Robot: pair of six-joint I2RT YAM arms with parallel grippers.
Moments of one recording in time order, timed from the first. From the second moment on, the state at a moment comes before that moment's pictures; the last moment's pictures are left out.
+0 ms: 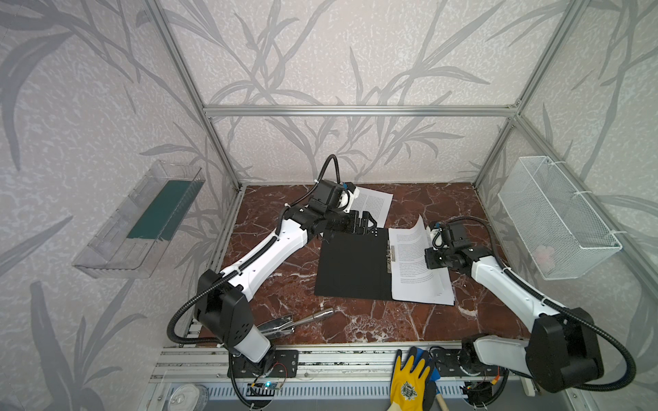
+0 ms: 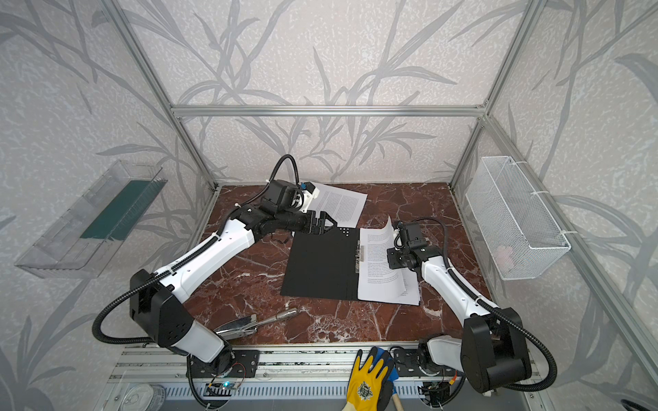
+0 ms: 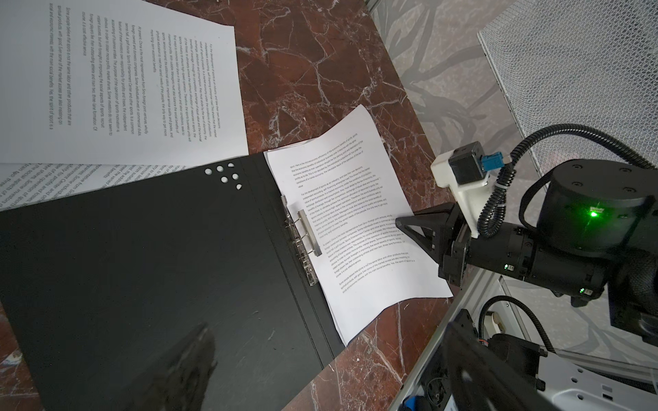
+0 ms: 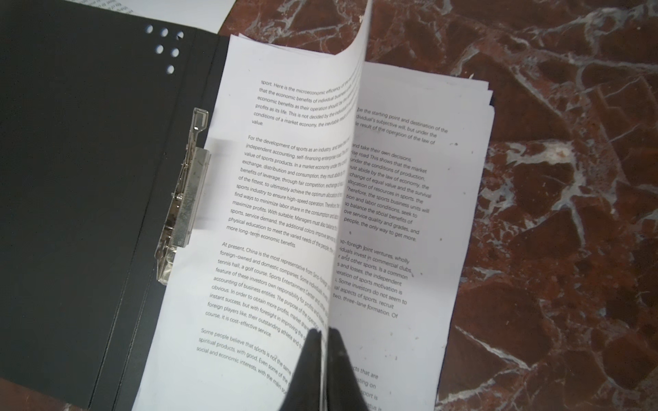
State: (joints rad) left arm -0.56 1.59 1.47 -0.61 0.41 -0.40; right arm 0.22 1.27 0.80 -0.54 -0.04 0.08
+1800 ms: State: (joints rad) left arm -0.29 1.93 1.52 -0.61 0.33 -0.57; right arm 0.55 1.06 0.58 -0.26 -0.16 0.40
